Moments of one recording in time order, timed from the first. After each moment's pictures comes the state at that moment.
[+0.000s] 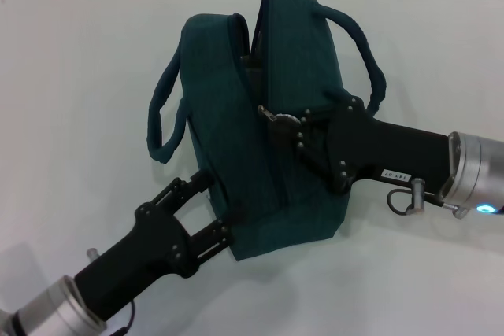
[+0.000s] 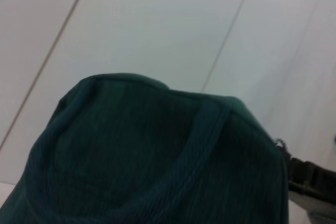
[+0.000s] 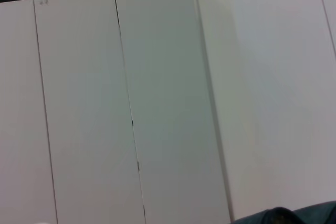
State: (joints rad) left arm -0.25 -2.11 0.74 -0.09 1.49 1.73 -0.68; right arm 0.60 2.03 -1.90 -0.38 -0.61 -1.46 0.87
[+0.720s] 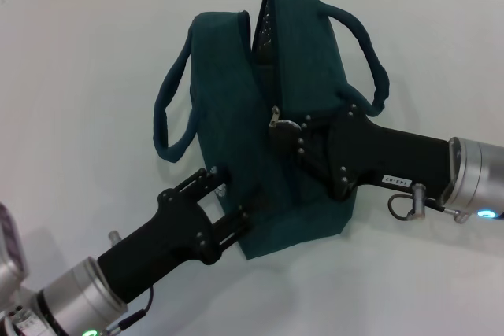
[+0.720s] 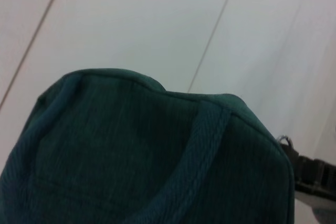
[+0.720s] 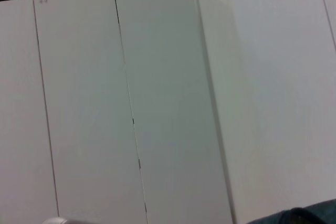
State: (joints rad) left arm -0.33 -2.11 0.74 -0.15 1.48 1.68 -0.61; right arm 0.59 2.03 -1.91 -0.38 -0.61 -1.46 0.87
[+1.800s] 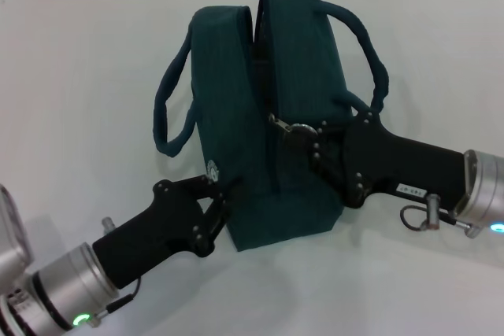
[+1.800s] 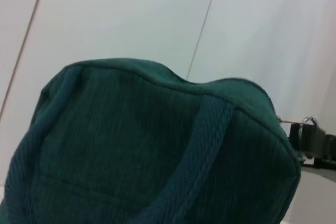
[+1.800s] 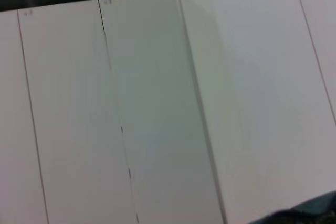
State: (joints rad) left arm -0.34 -2.10 0.75 -0.08 1.50 1.62 -0.59; right arm 0.54 2.03 -1.91 -0.37 -0.59 -1.48 0.87
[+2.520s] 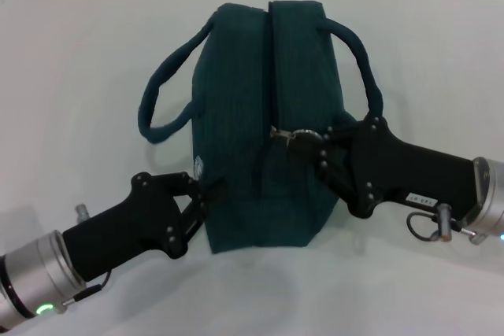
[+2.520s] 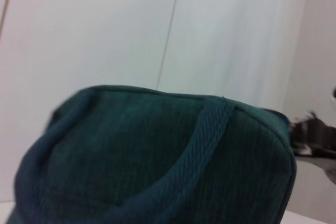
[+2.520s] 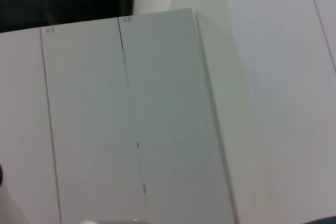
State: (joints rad) left arm -0.29 -2.08 0.83 0.16 1.54 1.67 -0.71; right arm 0.52 2.03 -1.91 -0.37 -0.58 -1.55 0.85
